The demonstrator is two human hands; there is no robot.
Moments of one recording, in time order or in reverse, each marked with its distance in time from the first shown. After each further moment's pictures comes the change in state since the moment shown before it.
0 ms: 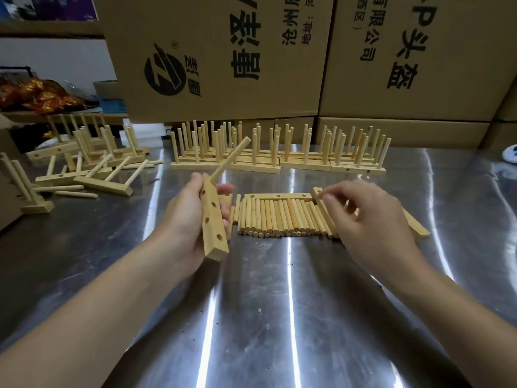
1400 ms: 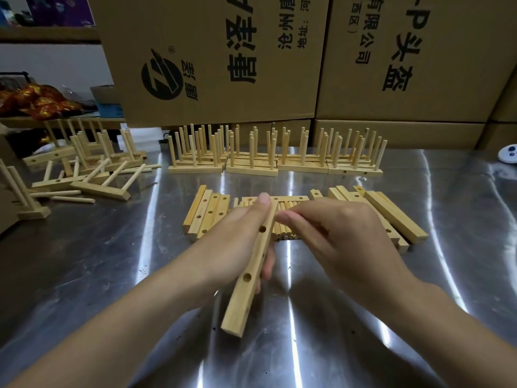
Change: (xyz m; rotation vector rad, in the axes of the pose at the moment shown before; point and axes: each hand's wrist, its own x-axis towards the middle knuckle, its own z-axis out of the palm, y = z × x) left_hand -0.033 -0.015 0.024 0.649 -0.403 0.129; right_hand -0.014 -0.045 -0.003 0.017 -0.094 -0.297
